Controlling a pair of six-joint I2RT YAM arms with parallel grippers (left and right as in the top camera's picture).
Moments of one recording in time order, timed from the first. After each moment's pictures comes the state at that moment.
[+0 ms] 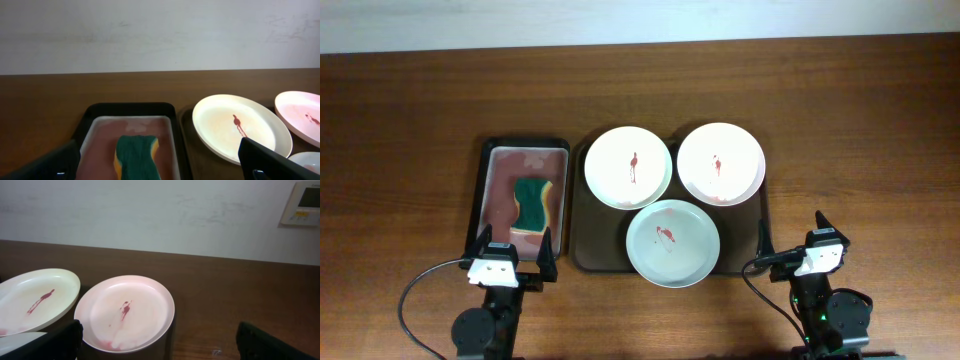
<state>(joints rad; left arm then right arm) 0.00 0.01 0.01 -0.07 0.10 -0.03 0.05 0.01 0.01 -0.07 -0.05 -0.04</state>
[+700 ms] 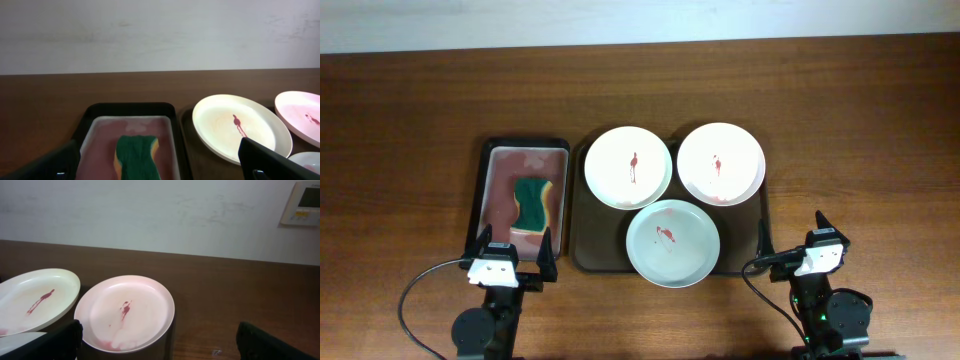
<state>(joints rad) 0.00 0.01 0.01 -0.07 0.10 -0.03 0.05 0.01 0.01 -0.07 -0.05 -0.04</state>
